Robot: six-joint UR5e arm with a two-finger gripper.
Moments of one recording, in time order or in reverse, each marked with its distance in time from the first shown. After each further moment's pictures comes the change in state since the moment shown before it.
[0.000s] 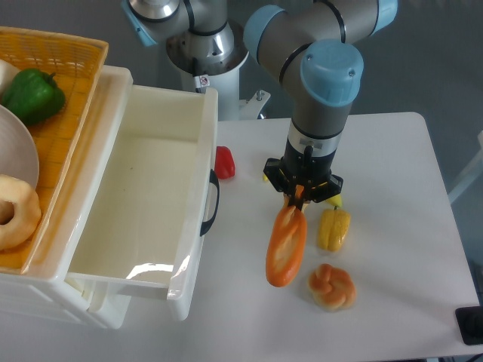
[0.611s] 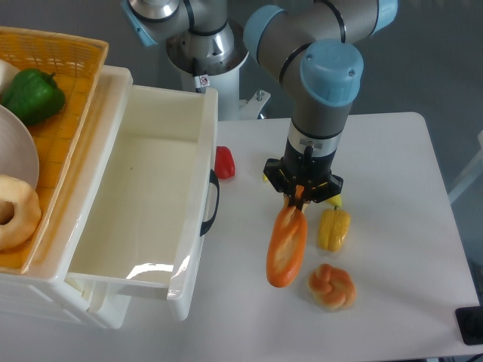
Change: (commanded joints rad) arm 0.002 0.000 0.008 0.000 0.000 -0.006
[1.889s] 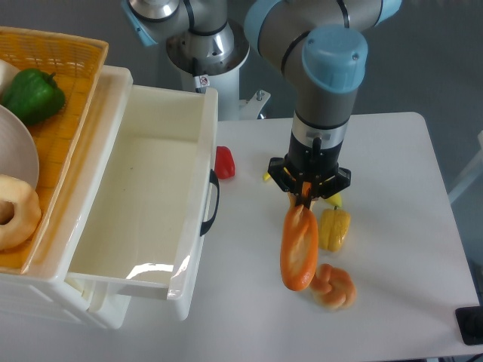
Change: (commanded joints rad) arm -0.015 0.046 0.052 -0.005 -0.028 -0.205
